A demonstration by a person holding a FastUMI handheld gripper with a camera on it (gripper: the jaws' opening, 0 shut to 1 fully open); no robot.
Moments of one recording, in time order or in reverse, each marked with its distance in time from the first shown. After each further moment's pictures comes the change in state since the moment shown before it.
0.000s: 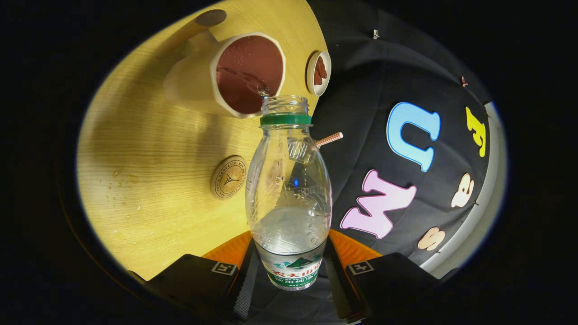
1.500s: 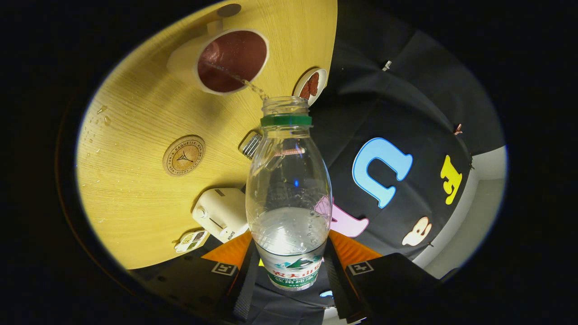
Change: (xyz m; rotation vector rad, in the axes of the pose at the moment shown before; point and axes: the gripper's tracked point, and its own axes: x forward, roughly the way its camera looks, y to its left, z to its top) arm 0.007 -0.082 -0.002 -0.291 -0.122 -0.215
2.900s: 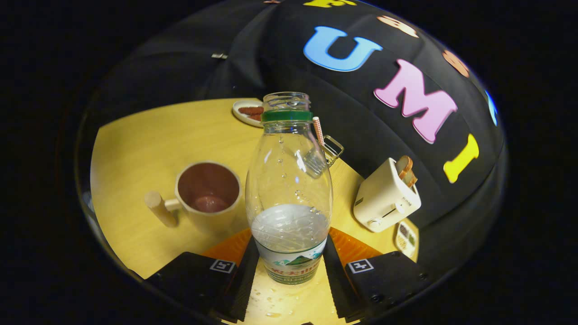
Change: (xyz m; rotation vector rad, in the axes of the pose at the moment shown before) arm -0.025 0.102 0.089 1.699 -0.114 0.484
